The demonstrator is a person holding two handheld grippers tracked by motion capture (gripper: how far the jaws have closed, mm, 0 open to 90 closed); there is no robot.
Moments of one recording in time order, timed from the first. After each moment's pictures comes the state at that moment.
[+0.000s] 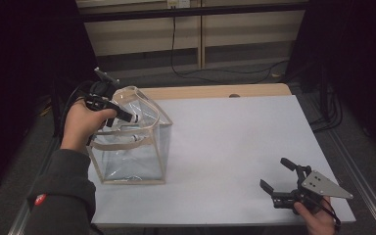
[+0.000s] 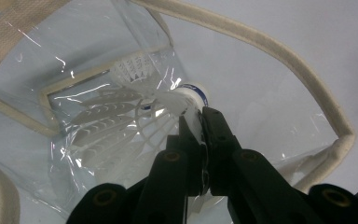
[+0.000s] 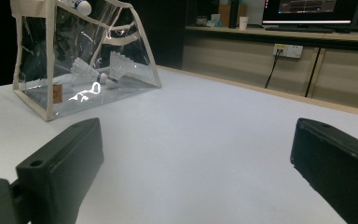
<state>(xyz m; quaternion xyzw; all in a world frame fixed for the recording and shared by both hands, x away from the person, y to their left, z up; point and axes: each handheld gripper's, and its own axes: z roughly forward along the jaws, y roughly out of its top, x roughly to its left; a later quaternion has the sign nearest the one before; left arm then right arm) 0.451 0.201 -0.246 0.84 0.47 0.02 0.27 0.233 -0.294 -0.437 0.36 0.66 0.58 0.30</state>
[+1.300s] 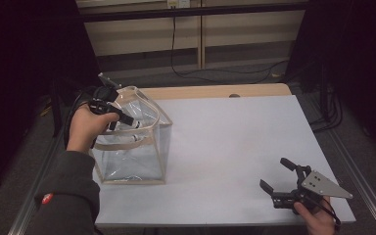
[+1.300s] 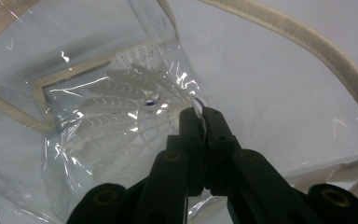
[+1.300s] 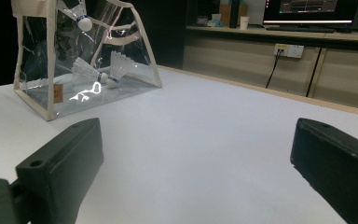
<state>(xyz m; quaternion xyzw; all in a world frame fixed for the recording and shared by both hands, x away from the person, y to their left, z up) 0.456 0.202 -0.266 0.84 0.48 0.02 0.26 0.233 -0.294 -0.437 0.35 0.67 0.58 0.30</state>
